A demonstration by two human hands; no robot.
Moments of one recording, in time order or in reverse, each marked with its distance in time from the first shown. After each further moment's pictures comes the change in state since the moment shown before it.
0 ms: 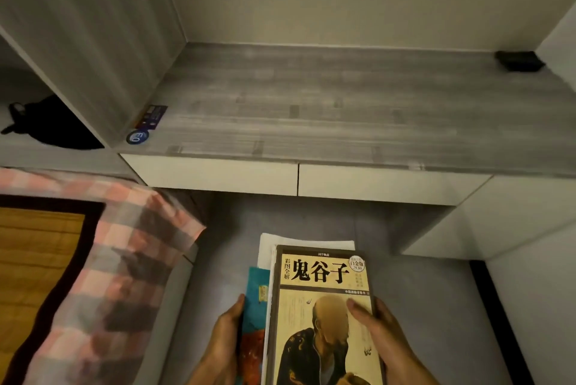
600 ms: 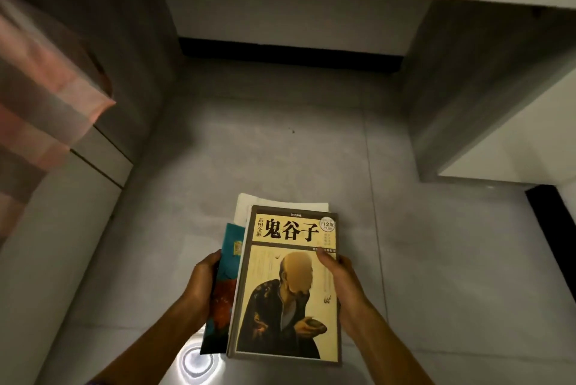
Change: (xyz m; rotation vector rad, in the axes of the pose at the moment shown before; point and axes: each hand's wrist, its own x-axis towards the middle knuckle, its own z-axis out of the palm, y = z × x) left_hand 0.441 -0.222 -0.139 0.148 0.080 0.052; right_hand 0.374 0.336 0.054 0.132 0.011 0.050
